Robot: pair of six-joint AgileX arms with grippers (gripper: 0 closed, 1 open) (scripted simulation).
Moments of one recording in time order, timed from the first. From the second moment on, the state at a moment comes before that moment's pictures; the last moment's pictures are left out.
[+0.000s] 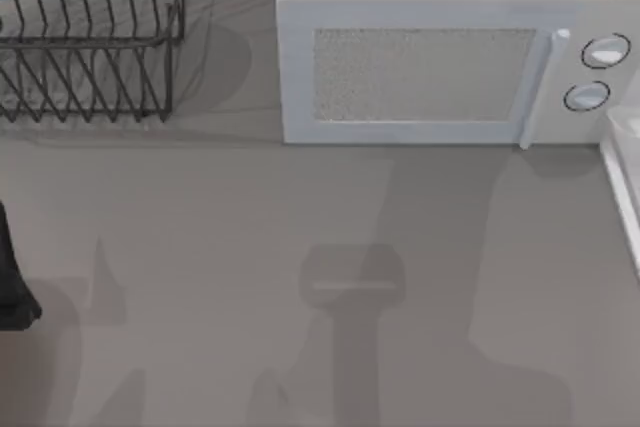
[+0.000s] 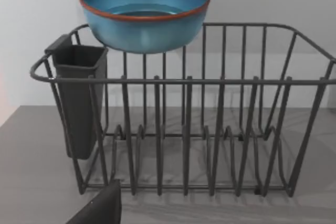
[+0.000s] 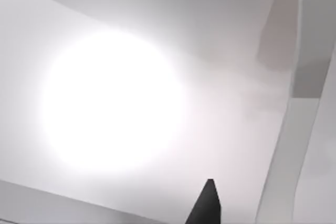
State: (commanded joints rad) left arm 0.00 0.00 0.00 0.00 0.00 0.00; right arm -0.15 2.60 2.42 -1.39 0.04 -2.02
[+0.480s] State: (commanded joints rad) left arm 0.00 0.00 0.00 0.00 0.00 0.00; right arm -0.15 2.60 2.42 -1.39 0.04 -2.02
